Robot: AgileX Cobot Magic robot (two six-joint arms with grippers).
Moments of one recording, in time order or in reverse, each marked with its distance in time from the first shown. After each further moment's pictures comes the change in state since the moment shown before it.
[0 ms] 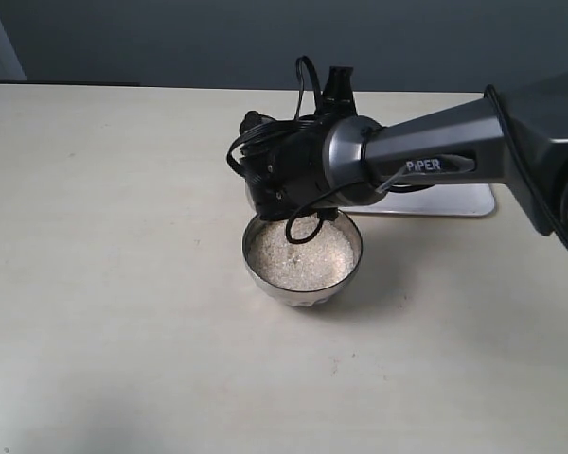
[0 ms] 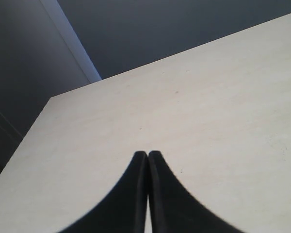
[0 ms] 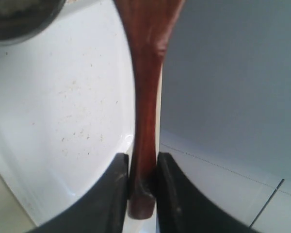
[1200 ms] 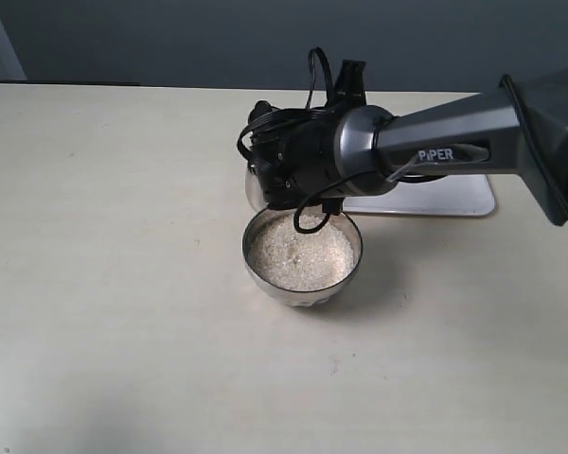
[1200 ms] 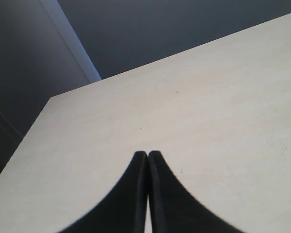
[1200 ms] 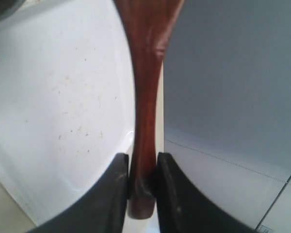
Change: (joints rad) left arm 0.000 0.000 0.000 0.000 0.000 0.000; right arm -0.021 -0.014 0.000 0.015 -0.008 0.014
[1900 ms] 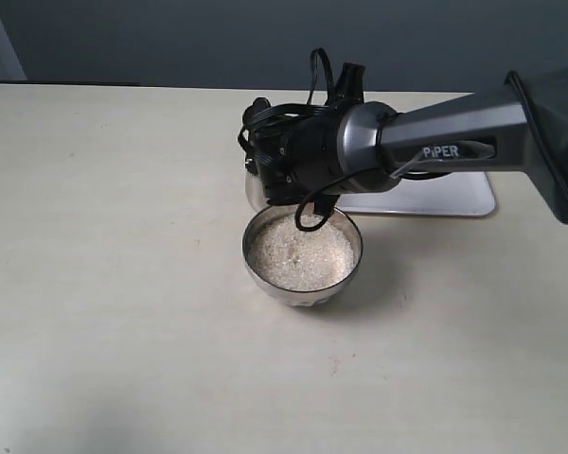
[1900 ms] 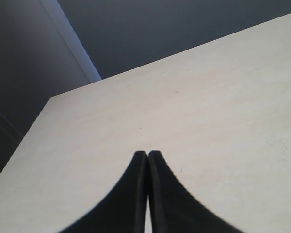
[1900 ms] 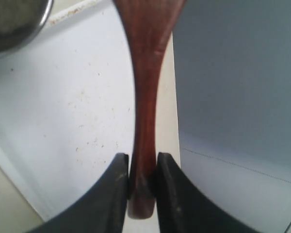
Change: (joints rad) left arm 0.000 0.000 0.000 0.000 0.000 0.000; right arm -0.004 -0.012 0.001 0.036 -0.048 0.033
